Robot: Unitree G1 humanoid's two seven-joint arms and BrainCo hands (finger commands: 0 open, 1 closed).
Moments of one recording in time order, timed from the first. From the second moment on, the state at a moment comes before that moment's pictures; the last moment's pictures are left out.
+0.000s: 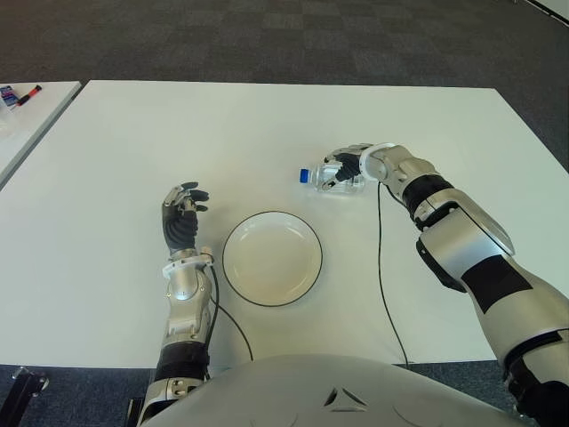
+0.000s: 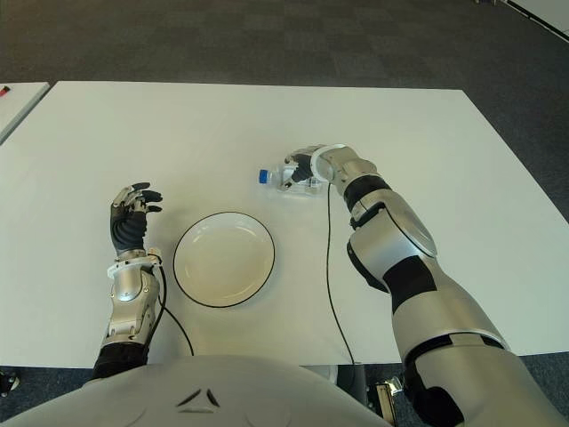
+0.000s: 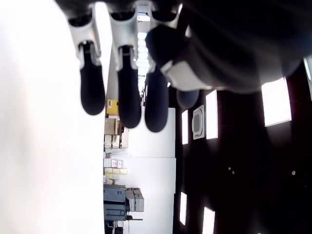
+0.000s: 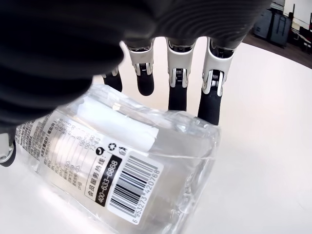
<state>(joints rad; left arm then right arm) 0.13 -0.07 0.13 0.24 0.00 -0.43 0.22 -1.05 -0.30 0.73 1.31 -0.84 -0.27 0.22</state>
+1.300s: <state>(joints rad) 0.13 -0.07 0.10 0.23 -0.01 -0.44 0.25 -0.98 -0.28 0.68 1.30 -0.81 -0.21 0.03</state>
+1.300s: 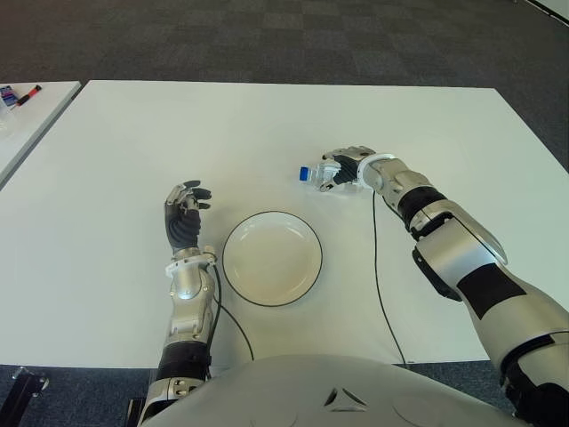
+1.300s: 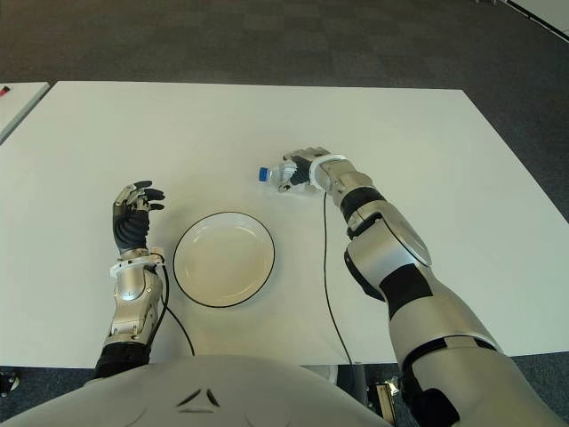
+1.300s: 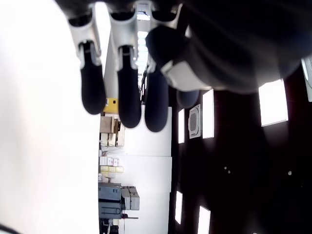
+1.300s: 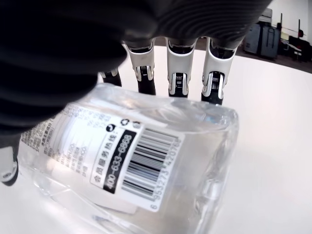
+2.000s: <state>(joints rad) 0.14 -0.07 0.10 0.21 -0.03 -0.44 0.25 -0.96 -0.26 0.65 1.30 -0.80 -0.14 -0.02</state>
